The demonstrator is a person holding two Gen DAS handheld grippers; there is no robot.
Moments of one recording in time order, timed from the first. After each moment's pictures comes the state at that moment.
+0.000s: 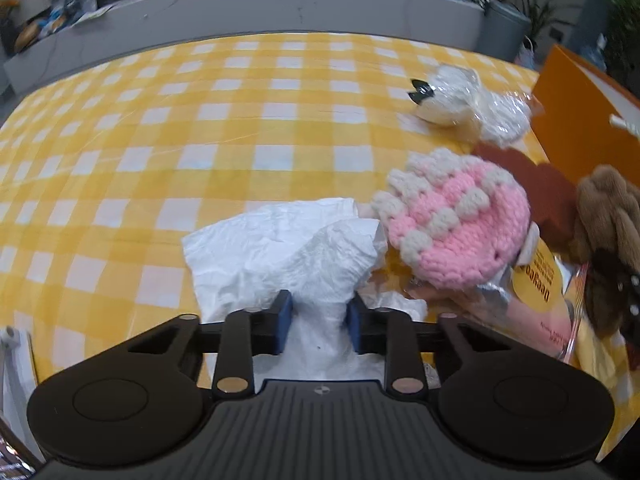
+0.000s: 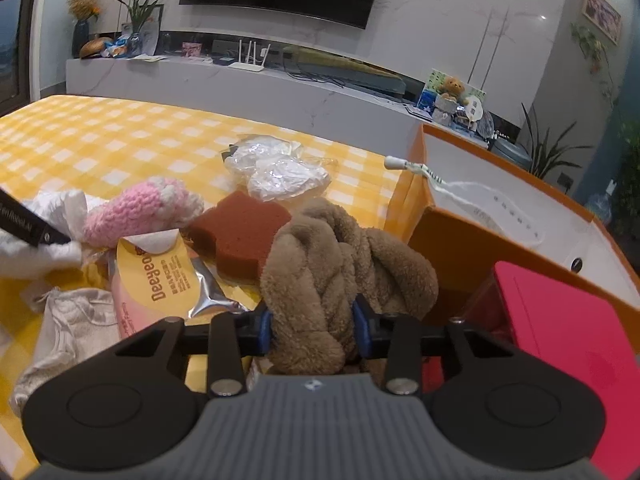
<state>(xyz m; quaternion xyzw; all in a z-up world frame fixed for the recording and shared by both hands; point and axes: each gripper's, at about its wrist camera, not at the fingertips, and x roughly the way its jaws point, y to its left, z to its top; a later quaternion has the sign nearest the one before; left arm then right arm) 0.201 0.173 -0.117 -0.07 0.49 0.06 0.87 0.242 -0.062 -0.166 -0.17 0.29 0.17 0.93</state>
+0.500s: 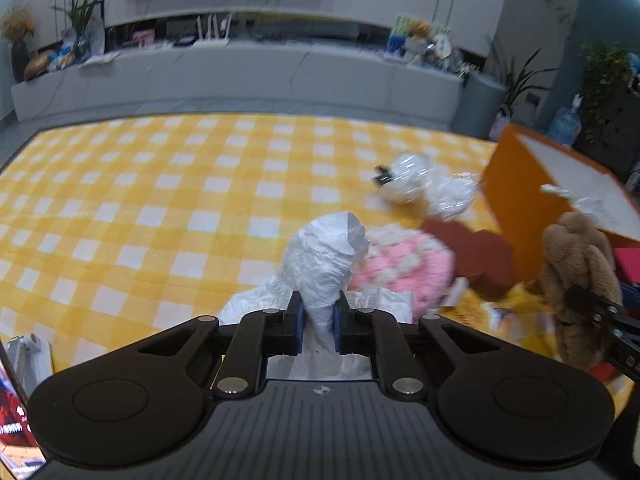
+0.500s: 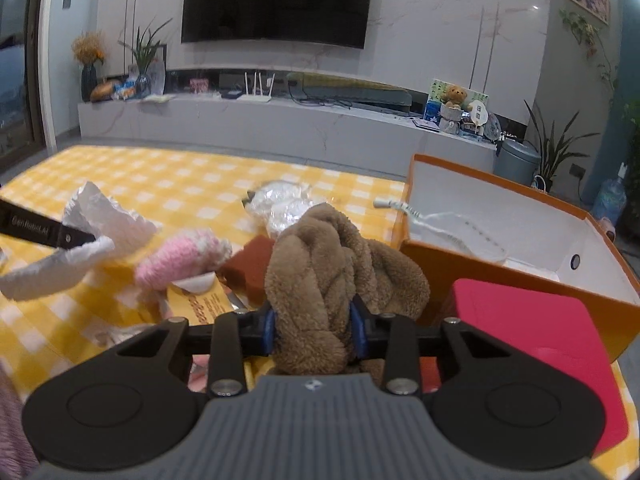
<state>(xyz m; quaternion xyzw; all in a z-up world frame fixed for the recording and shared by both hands) 0.159 0.150 -0.064 -0.09 0.38 0.05 0.92 0.212 -0.084 -0.120 -0.10 0.27 0.19 0.94</state>
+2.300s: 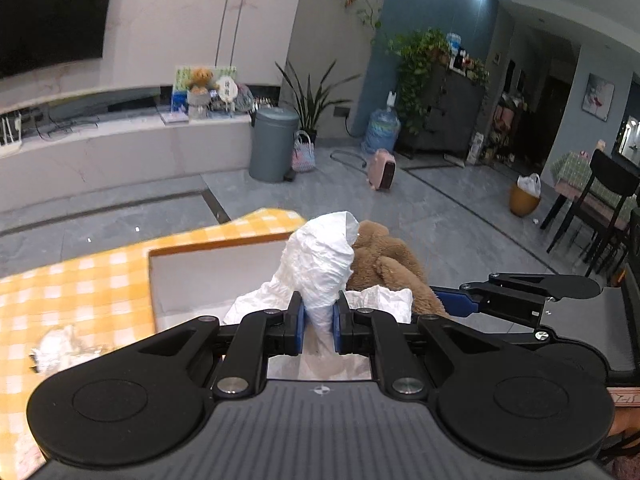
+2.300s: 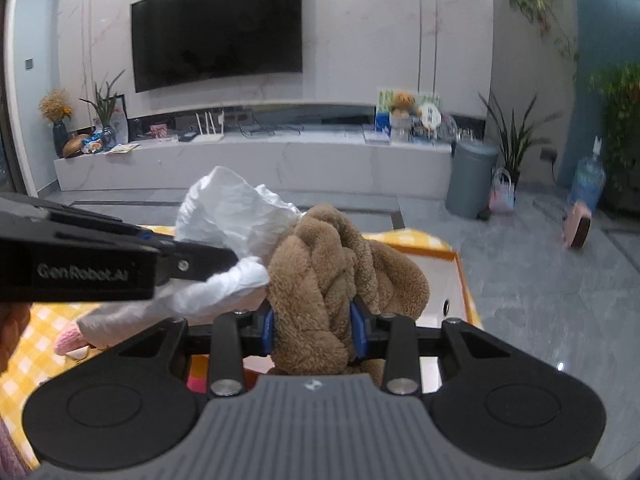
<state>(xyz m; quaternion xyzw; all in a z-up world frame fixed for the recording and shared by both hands) 0.301 -0.110 0.001 -0.03 0.31 -0.21 0.93 0.302 -0.270 -0.019 -0.03 0.27 0.17 0.95</state>
